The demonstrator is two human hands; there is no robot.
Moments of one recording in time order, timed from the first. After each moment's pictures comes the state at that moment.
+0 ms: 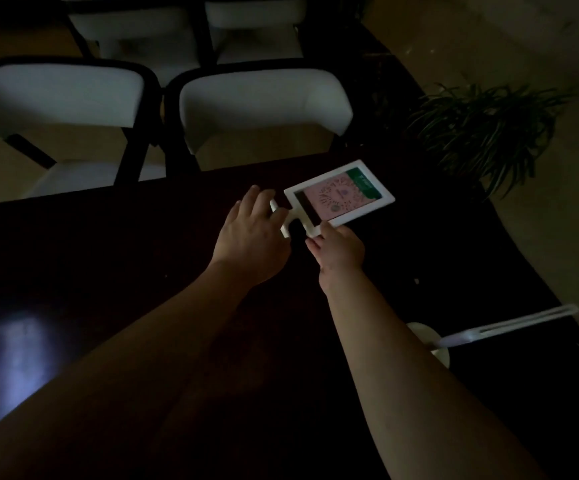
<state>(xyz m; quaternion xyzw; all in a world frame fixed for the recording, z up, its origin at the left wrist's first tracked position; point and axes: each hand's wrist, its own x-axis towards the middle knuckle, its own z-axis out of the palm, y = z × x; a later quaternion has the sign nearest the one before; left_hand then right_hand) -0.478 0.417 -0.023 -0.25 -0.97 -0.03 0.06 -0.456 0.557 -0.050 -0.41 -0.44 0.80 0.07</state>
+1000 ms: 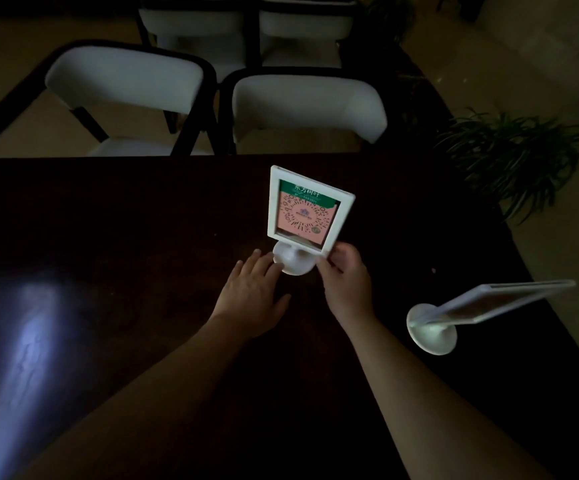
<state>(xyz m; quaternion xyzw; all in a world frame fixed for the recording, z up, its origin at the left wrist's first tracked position) -0.344 0.339 -0.080 -0.18 -0.98 -0.09 -0.04 -0.340 0.518 -0.061 -0.16 -0.81 0.56 0.06</state>
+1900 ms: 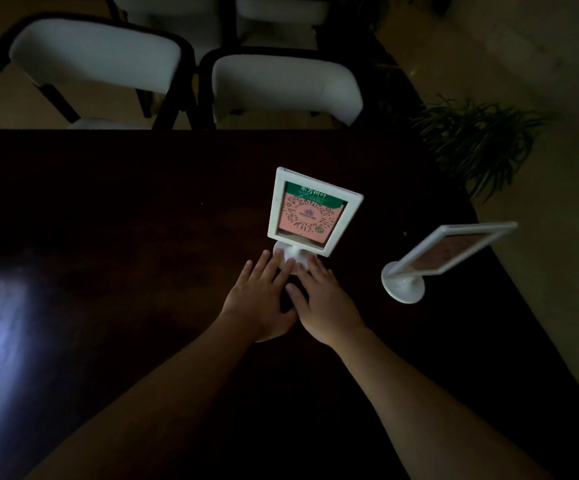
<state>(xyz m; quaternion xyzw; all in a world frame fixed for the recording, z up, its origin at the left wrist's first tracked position) -0.277 0.363 -0.097 -0.24 -0.96 -0.08 -0.12 -0.250 0.523 -0.093 0.05 -0.97 0.23 -0.08</state>
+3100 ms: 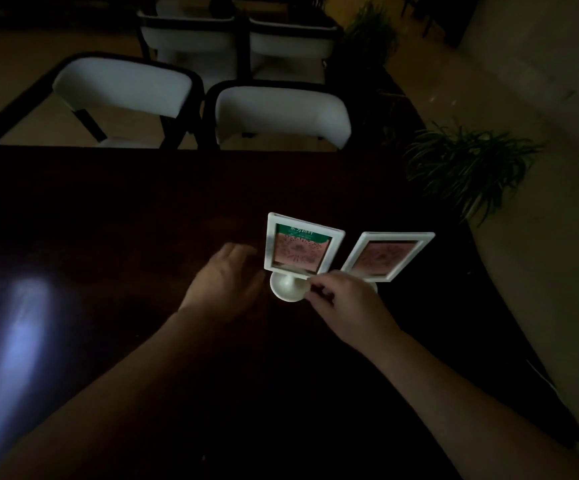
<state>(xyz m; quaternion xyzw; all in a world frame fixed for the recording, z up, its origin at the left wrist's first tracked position) -0.232 0.391 0.011 -0.10 -0.95 -0.30 0.03 -0.191 0.626 0.031 0.13 -0.94 0.32 0.03</state>
